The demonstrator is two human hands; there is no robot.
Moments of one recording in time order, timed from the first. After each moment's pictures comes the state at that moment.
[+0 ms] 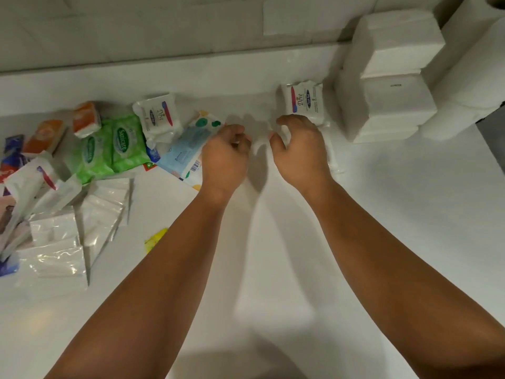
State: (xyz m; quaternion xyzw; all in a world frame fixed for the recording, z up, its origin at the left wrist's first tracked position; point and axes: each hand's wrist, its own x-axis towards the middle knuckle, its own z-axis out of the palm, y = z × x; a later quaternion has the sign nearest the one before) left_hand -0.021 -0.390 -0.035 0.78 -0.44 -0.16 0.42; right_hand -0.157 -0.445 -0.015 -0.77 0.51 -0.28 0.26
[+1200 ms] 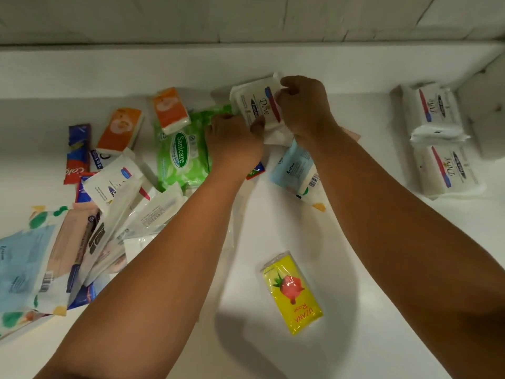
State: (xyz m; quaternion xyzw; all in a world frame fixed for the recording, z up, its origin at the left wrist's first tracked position) left_hand 0.201 -0.374 -0.061 0.86 -0.40 -0.18 0.27; right_hand 0.105 -0.456 -0.013 -0.63 0.54 -0.26 0.49
